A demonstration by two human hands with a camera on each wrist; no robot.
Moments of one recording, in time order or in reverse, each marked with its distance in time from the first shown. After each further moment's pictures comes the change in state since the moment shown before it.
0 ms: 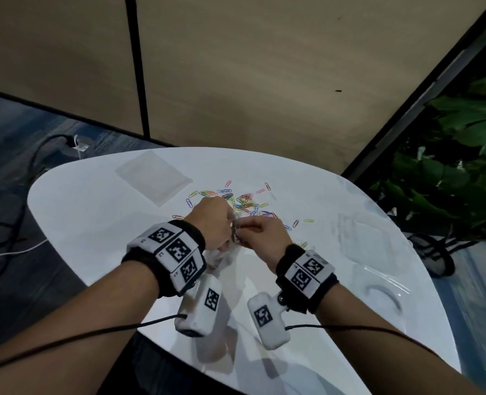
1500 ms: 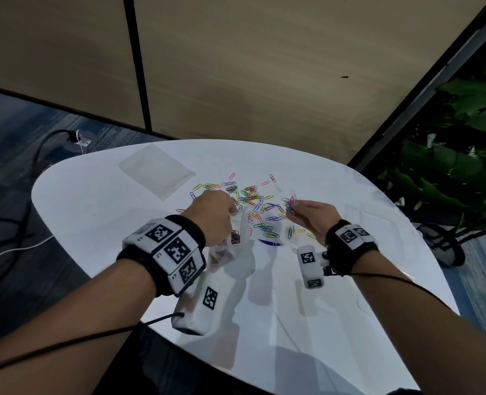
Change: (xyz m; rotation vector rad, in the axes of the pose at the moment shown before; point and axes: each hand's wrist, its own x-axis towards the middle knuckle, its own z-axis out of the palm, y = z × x) left_hand -0.005 -0.002 -0.004 0.167 0.020 0.020; right_hand 0.065 0.036 -0.103 0.315 0.207 0.163
